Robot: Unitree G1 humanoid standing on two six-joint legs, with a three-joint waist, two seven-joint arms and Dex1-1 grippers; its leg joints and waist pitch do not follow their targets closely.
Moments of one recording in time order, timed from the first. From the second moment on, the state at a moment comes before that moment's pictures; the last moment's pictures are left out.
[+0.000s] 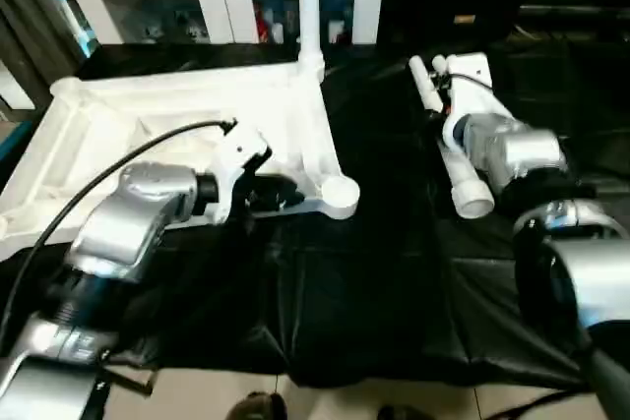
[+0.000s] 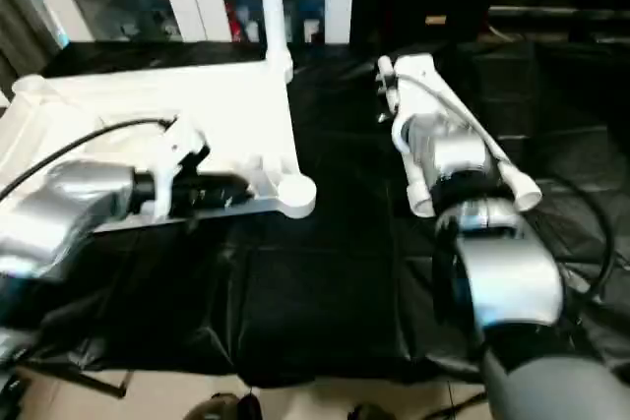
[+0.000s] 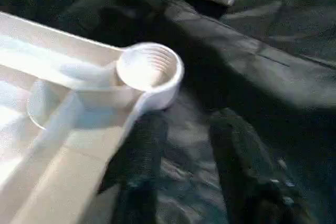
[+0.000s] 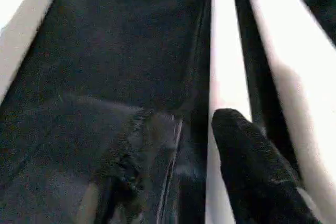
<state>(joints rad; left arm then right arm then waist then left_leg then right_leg) -0.54 0.53 -0.17 0.00 -0.22 0.69 -1.02 -1.17 -0.29 -0.10 1.19 0.03 0.45 0.17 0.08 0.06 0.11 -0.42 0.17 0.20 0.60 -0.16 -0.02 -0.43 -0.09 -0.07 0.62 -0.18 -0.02</state>
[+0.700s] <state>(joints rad) -0.45 0.61 -0.15 -0.26 -0.30 0.90 -1.00 -1.21 -0.36 -0.09 1.31 -0.01 0.47 0.17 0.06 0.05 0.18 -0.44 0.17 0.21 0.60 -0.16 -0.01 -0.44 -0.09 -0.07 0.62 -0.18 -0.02</state>
